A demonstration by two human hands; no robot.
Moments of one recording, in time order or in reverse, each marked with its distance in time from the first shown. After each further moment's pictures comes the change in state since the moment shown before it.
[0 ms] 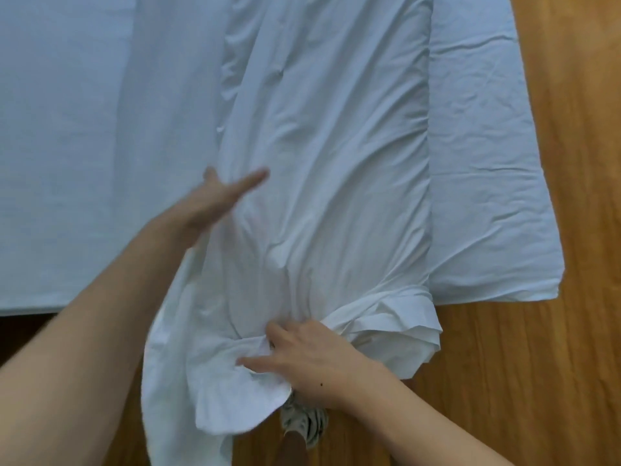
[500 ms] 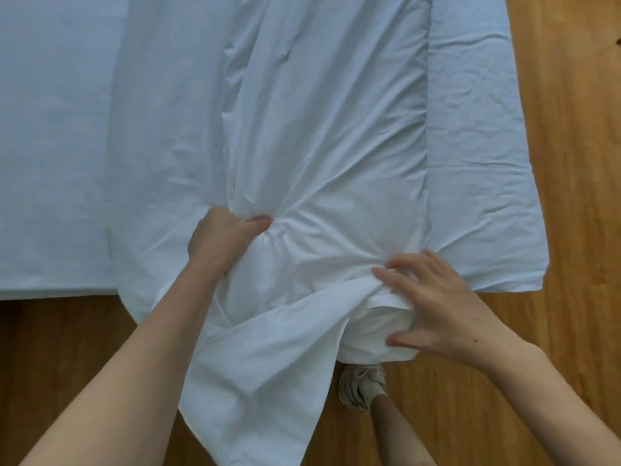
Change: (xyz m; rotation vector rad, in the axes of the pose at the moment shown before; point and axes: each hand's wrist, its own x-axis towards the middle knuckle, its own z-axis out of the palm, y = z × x) left_hand -0.017 -0.054 0.053 0.041 0.226 0.004; right_hand -0.134 0.082 -0.018 -0.075 0.262 0.406
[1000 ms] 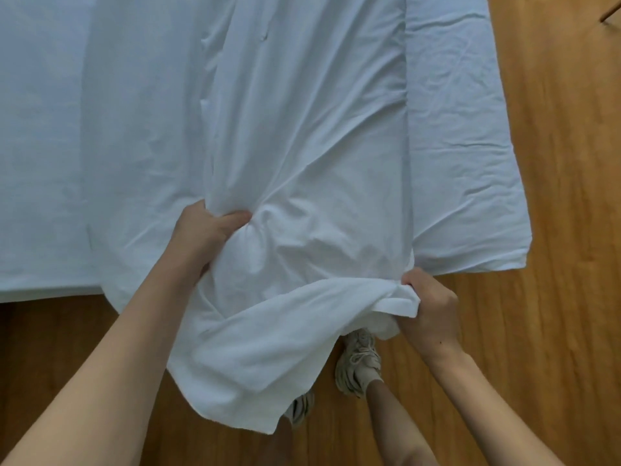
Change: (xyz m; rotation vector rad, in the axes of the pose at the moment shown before) left_hand -0.028 0.004 0.000 -0.298 -0.054 0.032; right_hand -0.024 -0.010 0.064 0.181 0.693 0.427
